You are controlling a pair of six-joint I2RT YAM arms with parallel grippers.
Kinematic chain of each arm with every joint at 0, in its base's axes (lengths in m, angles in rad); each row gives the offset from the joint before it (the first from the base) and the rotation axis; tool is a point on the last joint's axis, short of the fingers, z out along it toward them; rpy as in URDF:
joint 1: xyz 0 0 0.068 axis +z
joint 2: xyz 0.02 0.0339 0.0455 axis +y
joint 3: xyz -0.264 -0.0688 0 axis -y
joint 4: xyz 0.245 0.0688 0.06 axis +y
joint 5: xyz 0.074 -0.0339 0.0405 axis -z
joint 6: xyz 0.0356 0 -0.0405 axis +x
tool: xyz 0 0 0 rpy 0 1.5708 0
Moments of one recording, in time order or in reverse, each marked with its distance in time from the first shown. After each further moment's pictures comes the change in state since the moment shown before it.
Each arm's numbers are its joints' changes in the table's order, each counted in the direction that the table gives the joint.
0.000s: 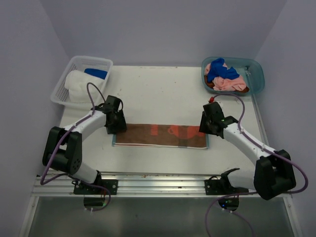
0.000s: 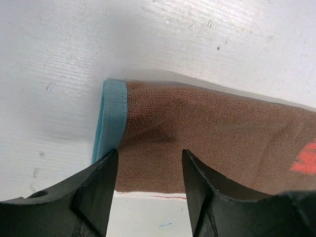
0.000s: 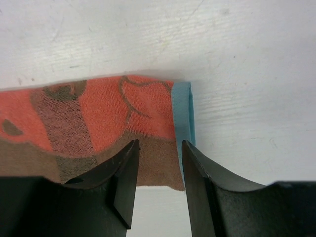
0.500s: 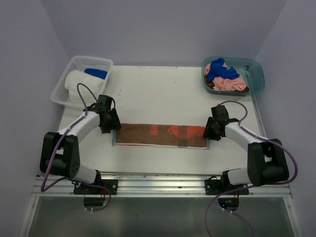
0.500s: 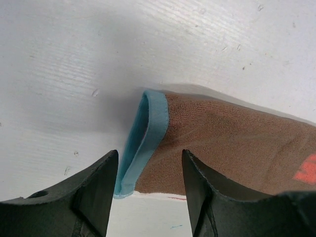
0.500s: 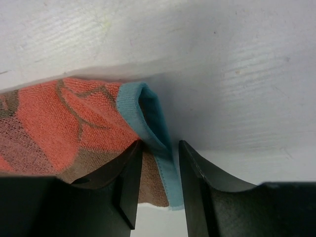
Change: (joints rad) left arm 0.094 -0.051 -0.009 0.006 0.006 0.026; right arm -0.192 0.091 -0.105 -0.101 -0.189 0.008
